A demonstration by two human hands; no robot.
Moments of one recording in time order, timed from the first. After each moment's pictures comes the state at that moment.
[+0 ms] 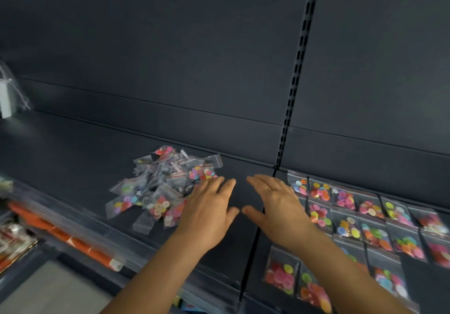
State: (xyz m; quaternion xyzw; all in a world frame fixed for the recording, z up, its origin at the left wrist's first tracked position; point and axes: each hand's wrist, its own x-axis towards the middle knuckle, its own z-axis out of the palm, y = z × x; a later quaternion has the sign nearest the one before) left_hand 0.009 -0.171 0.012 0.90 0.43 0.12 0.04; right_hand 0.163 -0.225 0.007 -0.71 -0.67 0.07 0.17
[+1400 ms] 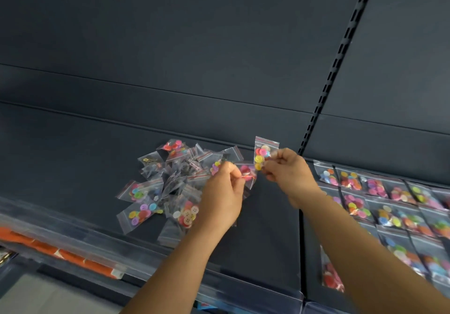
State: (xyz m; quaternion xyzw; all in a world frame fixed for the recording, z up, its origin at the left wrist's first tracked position) left_hand -0.016 -0.095 -0.021 0.78 0.44 0.33 0.30; right_hand 0.131 -0.129 -0.004 -0.70 -0.32 0.32 0.55
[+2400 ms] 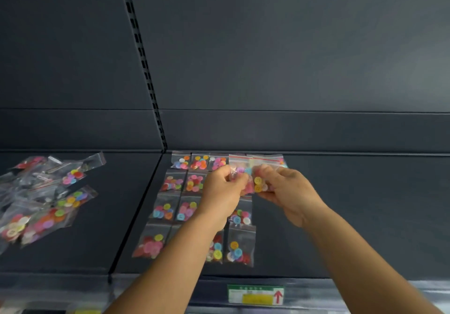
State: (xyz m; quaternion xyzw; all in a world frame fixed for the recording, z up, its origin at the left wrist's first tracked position) left_hand 0.225 -0.311 0.005 0.67 0.38 0.23 0.59; right_hand 0.321 -0.400 0.019 -0.68 -0.19 0.37 0.61
